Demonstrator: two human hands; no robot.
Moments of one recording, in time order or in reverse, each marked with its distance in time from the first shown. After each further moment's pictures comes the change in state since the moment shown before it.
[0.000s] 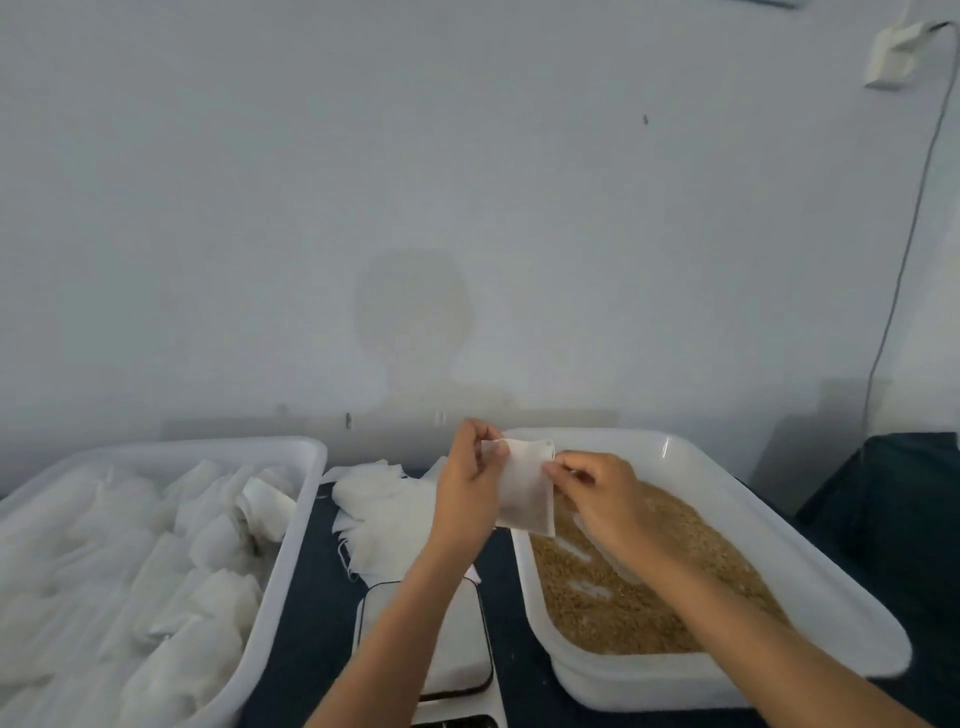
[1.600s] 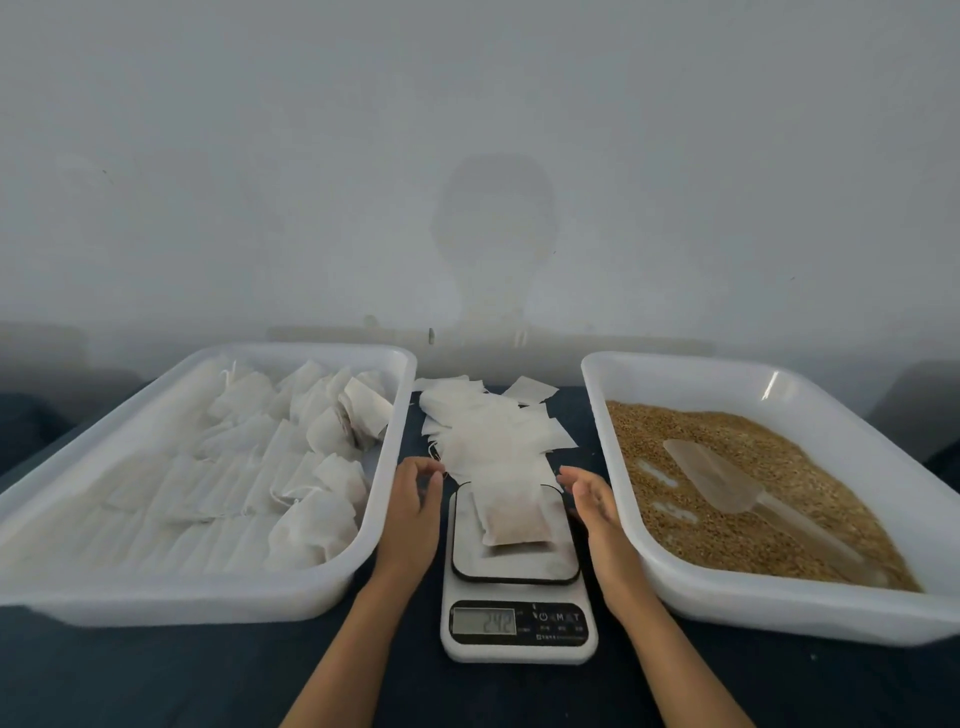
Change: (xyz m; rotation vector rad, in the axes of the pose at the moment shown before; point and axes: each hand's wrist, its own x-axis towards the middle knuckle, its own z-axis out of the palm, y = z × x) left_hand -0.080 -0.103 -0.125 0.438 0.250 -0.125; right_hand -0.076 0.032 0.129 0.627 -0.026 0.285
